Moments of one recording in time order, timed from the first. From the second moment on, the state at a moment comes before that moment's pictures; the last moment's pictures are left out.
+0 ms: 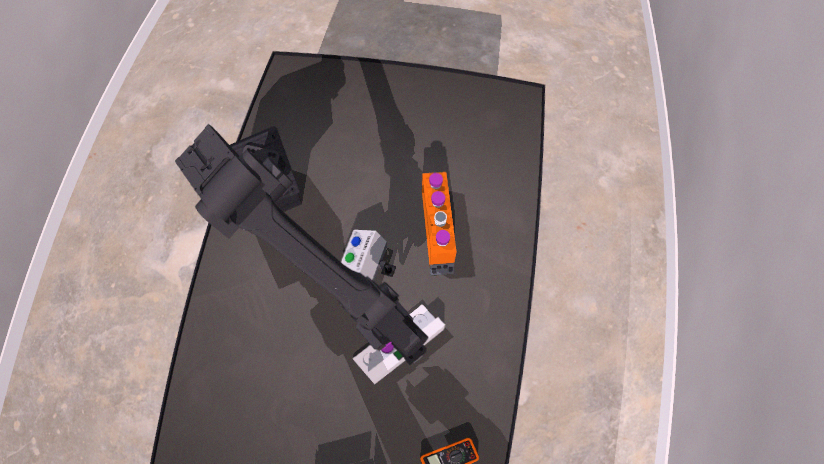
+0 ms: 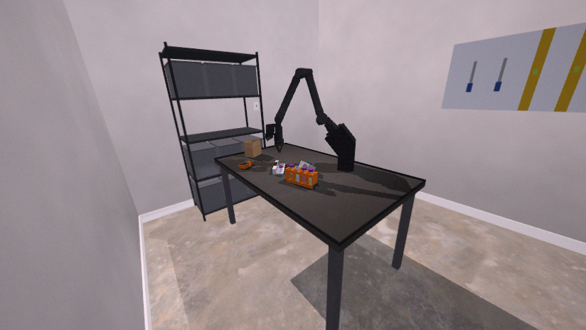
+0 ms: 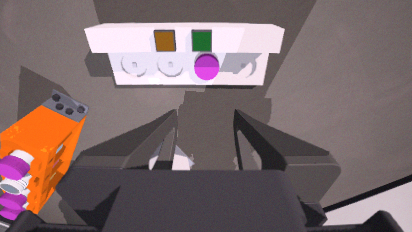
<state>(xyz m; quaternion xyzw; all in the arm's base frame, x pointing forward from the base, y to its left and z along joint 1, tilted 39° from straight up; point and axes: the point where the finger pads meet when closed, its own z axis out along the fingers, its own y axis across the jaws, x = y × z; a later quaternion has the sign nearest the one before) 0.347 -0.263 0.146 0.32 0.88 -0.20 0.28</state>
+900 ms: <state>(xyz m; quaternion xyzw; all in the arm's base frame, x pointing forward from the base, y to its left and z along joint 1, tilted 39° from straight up) 0.343 -0.257 0.154 0.32 0.88 -0.19 0.28</state>
